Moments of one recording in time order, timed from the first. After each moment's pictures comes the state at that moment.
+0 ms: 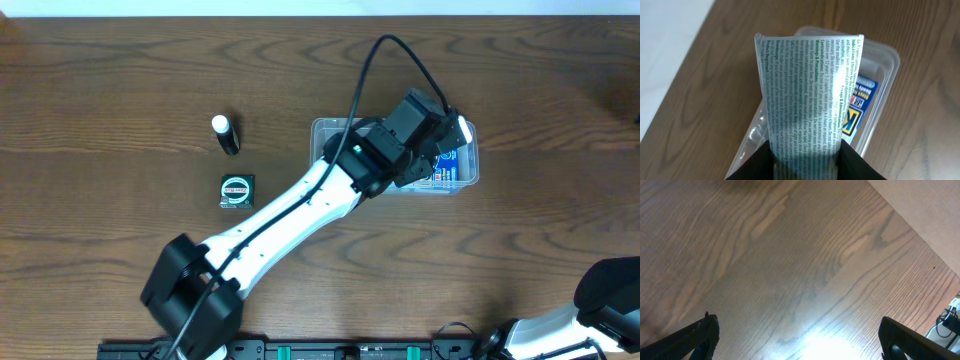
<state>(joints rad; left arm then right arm) -0.85 1.84 1.57 -0.54 0.00 0.42 -0.57 1.78 1.96 -1.34 0.23 0.23</state>
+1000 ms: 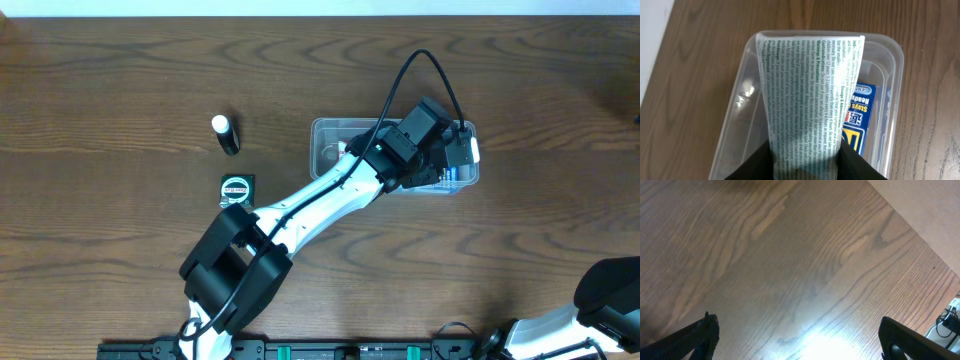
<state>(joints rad) -0.85 2.01 1.57 -0.39 0.10 0.60 -0.57 1.78 1.96 -1.34 0.23 0.23</state>
